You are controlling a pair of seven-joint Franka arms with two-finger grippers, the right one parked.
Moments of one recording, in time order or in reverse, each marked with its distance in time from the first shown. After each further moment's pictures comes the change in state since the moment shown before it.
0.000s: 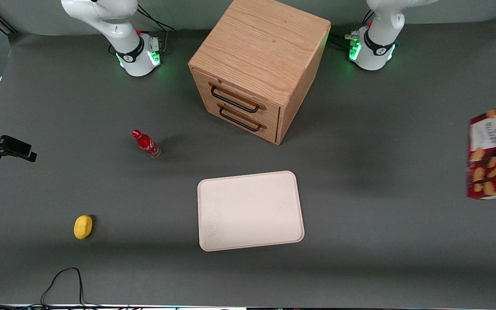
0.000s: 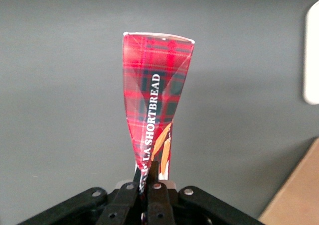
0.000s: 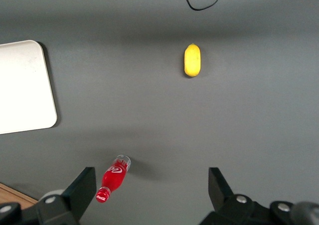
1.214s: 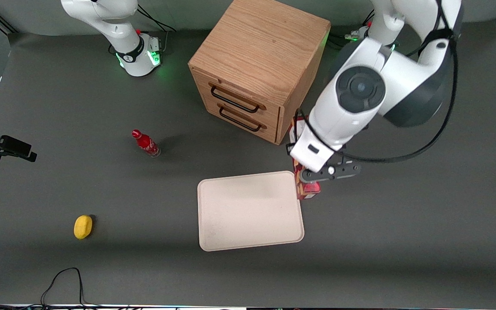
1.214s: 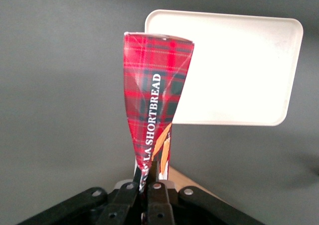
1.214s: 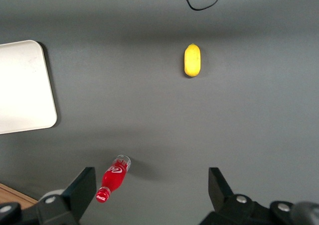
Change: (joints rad) arm -0.379 0.238 -0.214 0.104 -0.016 0.232 -0.746
